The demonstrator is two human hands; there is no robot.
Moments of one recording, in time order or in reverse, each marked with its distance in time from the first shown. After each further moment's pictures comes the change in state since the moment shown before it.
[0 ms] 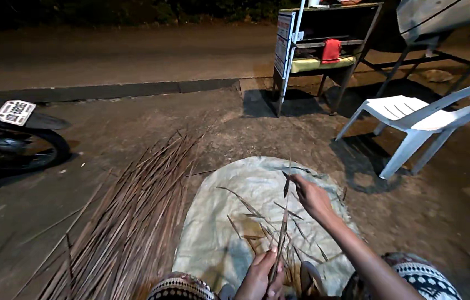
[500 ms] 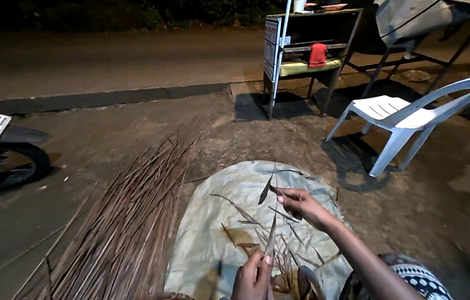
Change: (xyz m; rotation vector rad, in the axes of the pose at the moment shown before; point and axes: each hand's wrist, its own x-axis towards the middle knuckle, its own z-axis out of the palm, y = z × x) left_hand 0.002 0.001 0.001 0.709 0.291 0.168; right_hand -0.004 0.010 -0.006 0.947 -0.339 -0.015
